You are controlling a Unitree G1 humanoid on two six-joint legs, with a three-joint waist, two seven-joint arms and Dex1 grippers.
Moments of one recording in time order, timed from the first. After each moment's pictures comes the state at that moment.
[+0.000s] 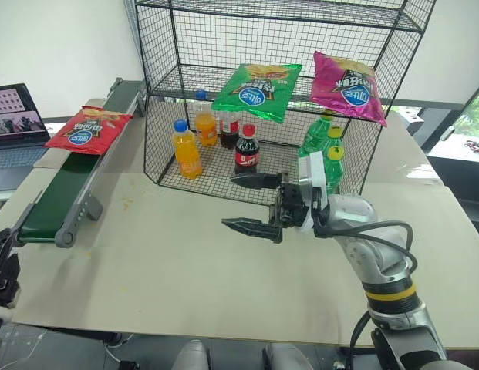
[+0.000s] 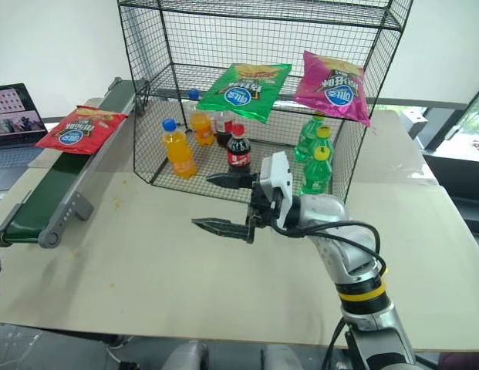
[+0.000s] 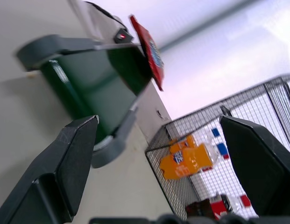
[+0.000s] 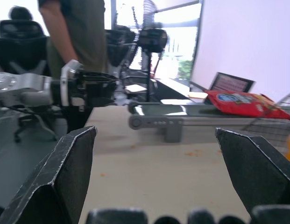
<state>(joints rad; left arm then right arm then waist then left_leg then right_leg) 0.33 0.42 1.03 -0.17 -1.81 0.66 0.02 -0.56 -0.34 0.15 -0.26 0.58 0.39 1.05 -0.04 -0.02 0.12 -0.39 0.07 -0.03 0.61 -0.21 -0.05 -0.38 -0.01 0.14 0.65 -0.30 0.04</state>
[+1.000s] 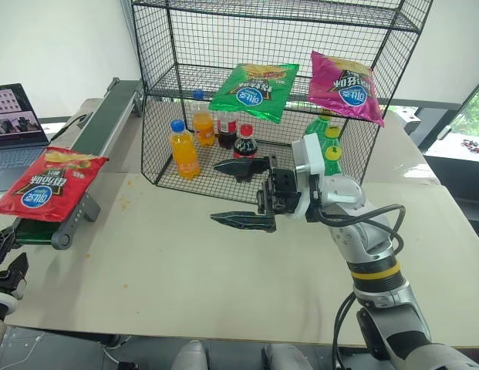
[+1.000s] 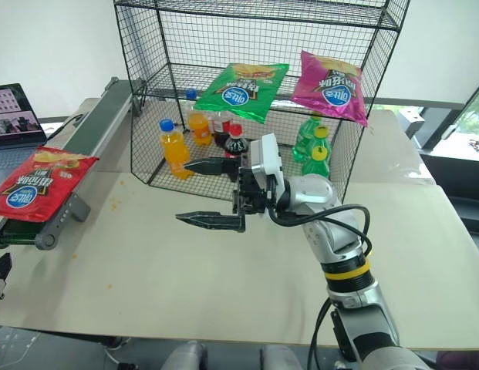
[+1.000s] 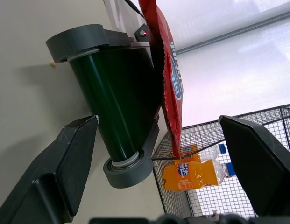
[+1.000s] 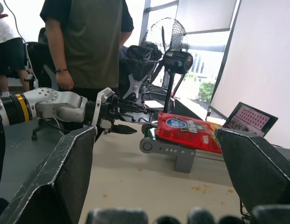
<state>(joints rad) 0.23 0.51 0.96 -0.02 -1.81 0.66 0.04 -0.68 -0.30 0.15 -0.16 0.57 0.31 1.12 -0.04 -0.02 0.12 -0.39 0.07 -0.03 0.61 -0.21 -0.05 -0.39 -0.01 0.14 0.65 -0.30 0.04</state>
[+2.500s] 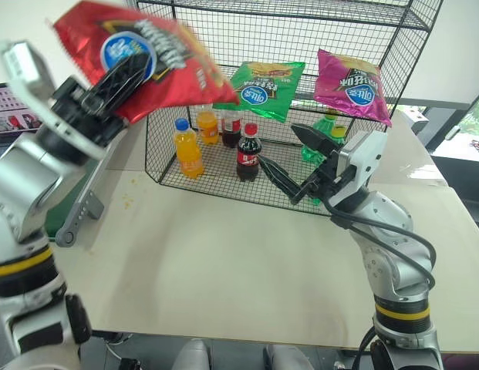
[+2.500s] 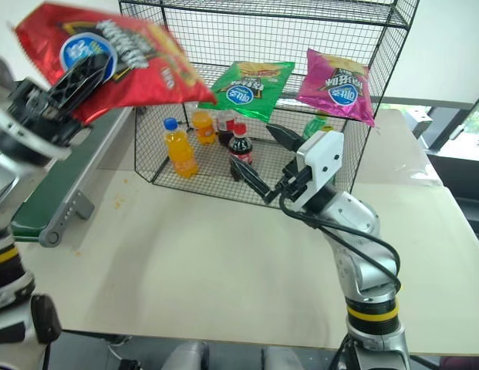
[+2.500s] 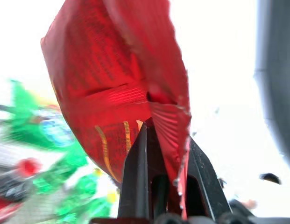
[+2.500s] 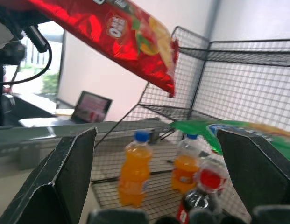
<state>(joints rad) -0.81 0.64 0.35 -0.10 -1.91 0.83 0.07 -0.41 -0.30 -0.01 -0.51 0.35 0.32 0.49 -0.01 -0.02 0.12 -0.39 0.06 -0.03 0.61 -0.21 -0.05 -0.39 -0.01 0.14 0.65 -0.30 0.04</state>
